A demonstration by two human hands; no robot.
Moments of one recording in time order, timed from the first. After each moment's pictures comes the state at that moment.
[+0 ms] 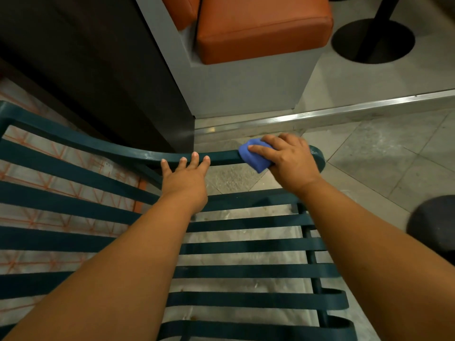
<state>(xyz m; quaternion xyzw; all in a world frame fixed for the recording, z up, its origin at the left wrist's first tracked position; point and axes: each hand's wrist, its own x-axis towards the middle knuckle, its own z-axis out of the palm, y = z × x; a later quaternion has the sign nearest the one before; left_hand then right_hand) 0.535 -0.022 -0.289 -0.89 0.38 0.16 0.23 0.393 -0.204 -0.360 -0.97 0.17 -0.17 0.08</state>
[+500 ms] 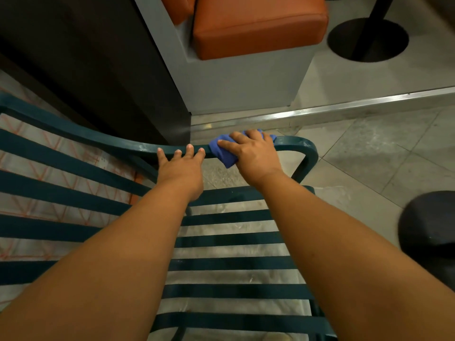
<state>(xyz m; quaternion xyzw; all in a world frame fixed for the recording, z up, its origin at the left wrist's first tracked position) 0.531 -0.028 -0.289 -0.89 0.37 0.13 0.25 0.433 -0.156 -0.338 -0.97 0.19 -0.10 0.08</state>
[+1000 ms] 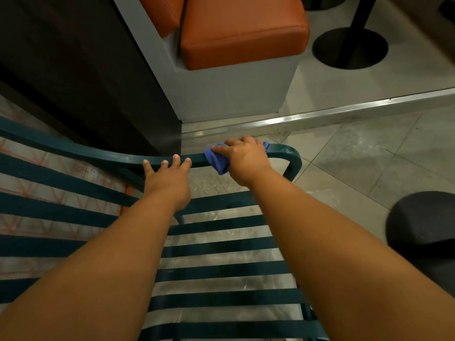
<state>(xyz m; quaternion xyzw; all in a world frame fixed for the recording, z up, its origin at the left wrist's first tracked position) 0.530 -0.030 -0.285 -0.88 0.37 0.14 0.24 0.430 -0.176 -0.317 -0.97 0.21 0.01 0.11</state>
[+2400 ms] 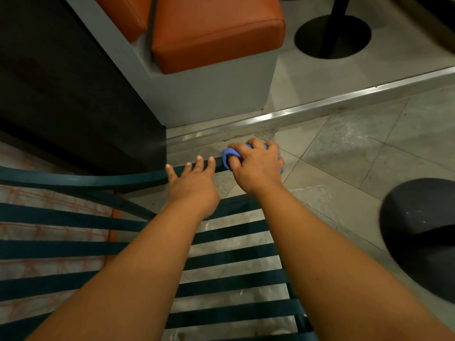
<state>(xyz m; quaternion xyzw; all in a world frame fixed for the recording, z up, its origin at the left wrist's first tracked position) 0.465 -0.115 -0.291 -0.88 0.41 0.17 0.18 0.384 -0.218 -0.347 -0.85 0.43 -0.14 0.27</state>
